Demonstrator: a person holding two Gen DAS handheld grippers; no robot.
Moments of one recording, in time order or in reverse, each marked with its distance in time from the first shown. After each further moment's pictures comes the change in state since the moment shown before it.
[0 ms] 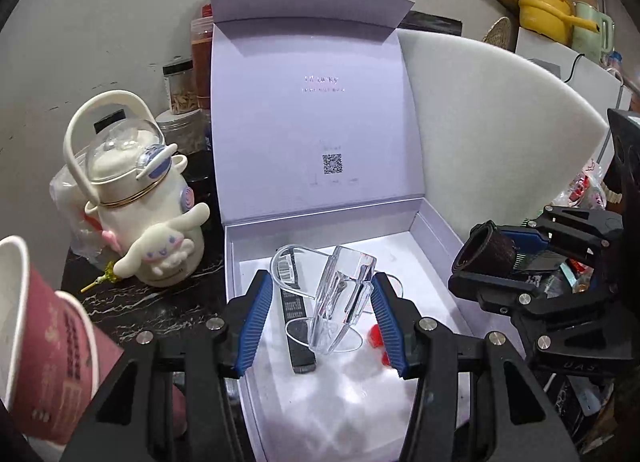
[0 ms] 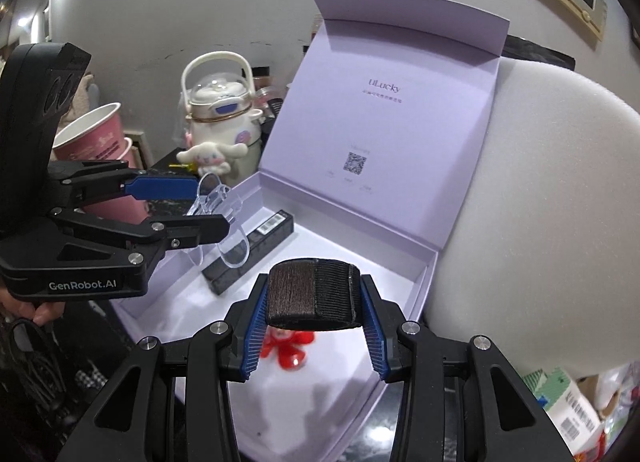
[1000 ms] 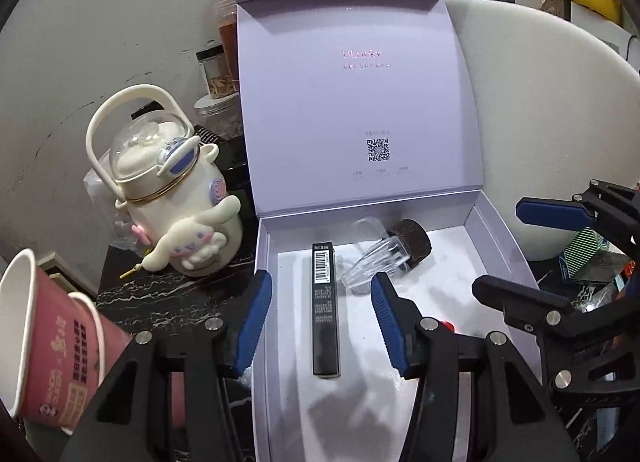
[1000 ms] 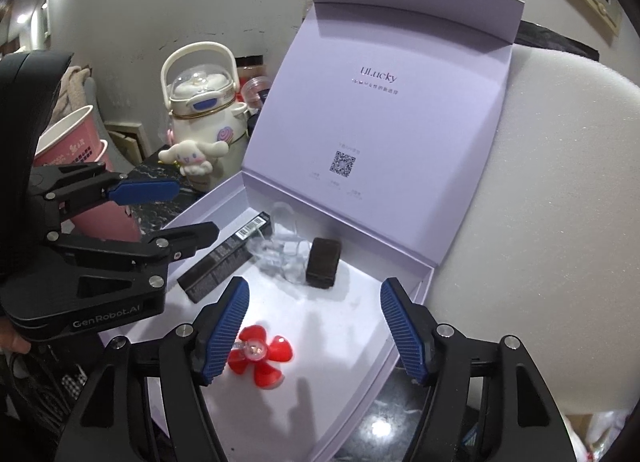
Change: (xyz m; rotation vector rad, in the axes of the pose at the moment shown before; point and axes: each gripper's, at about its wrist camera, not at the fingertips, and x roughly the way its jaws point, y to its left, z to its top) left arm 0.021 -0.017 0.014 -0.029 0.093 0.231; right arm 0.020 -0.019 0.017 -0.007 0.056 0.043
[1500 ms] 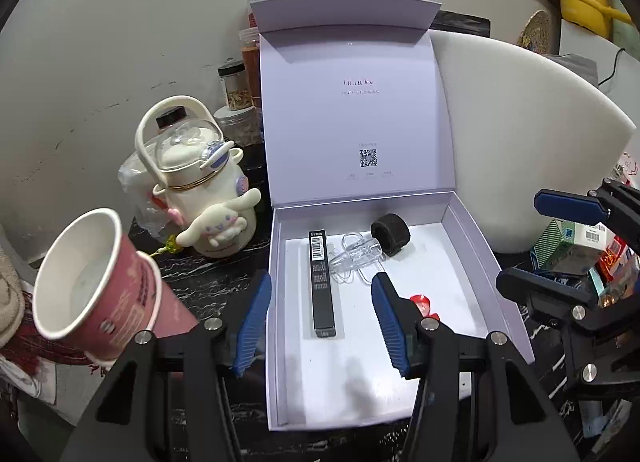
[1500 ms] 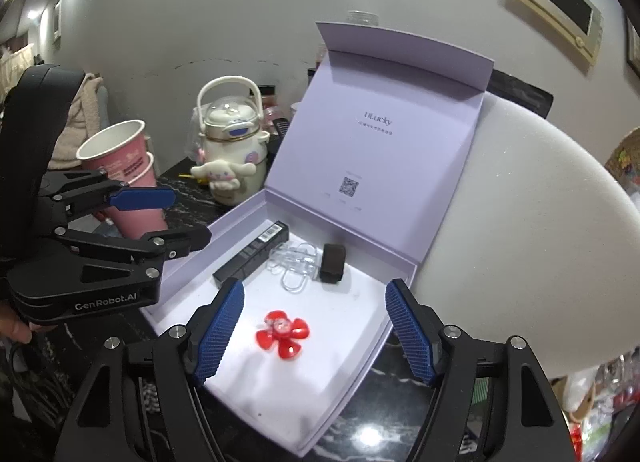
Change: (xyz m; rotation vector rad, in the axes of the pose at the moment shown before) left arm -0.058 0.005 -0.022 -0.024 -0.052 -0.006; right arm -0.063 0.022 -0.013 -0.030 -0.086 -0.042
